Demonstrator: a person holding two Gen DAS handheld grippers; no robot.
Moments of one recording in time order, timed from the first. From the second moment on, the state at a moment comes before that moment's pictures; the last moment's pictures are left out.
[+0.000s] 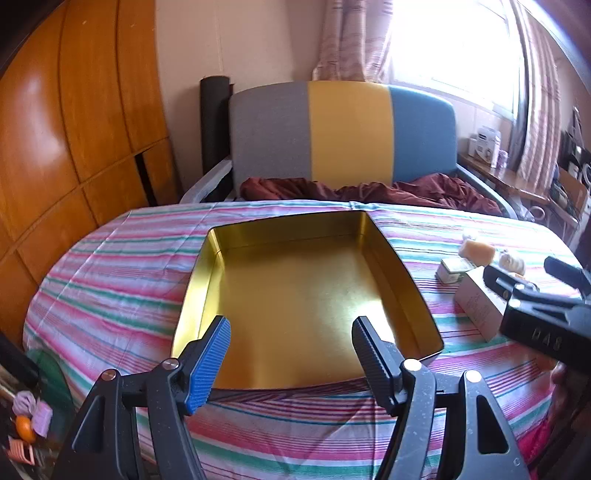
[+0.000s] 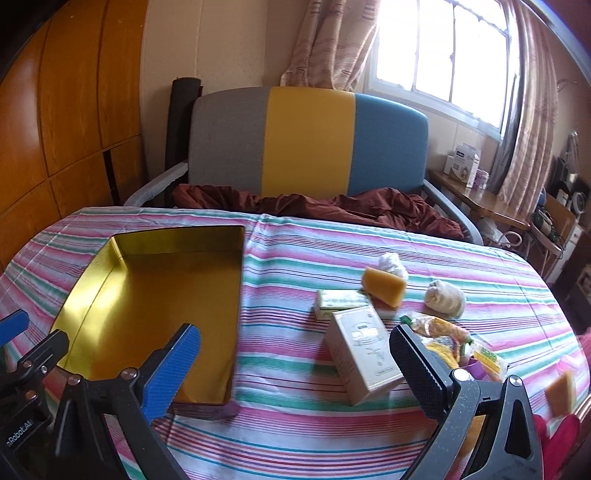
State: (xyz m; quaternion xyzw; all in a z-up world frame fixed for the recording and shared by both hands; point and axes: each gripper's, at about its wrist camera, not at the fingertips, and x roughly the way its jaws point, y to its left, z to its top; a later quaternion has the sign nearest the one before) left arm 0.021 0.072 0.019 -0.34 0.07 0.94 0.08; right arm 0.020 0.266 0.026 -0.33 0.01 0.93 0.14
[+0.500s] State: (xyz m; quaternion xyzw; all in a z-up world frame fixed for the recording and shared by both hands) left arm 0.024 0.136 0.025 -0.32 0.13 0.93 0.14; right arm 0.037 0.402 0.034 -0.33 0.07 0.91 0.23
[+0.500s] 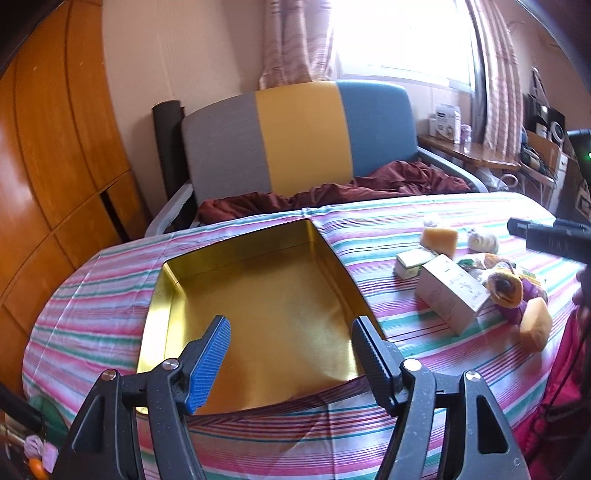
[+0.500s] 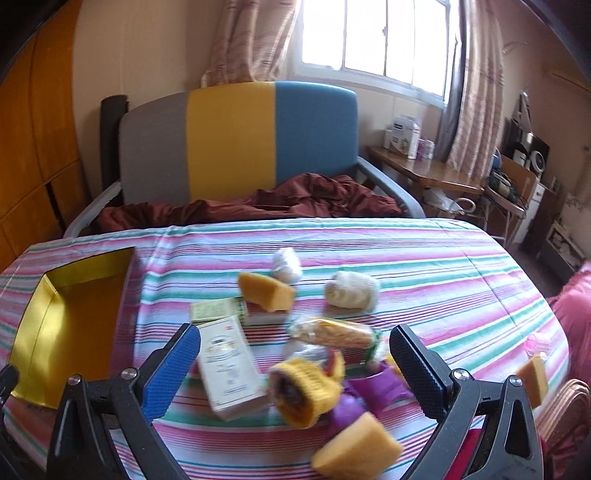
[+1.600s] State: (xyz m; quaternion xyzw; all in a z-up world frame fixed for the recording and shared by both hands) left arm -0.063 0.305 -0.042 -0.53 0.03 0.79 0.29; right arm 0.060 0.548 -0.018 -0.33 0.30 0.86 0.24
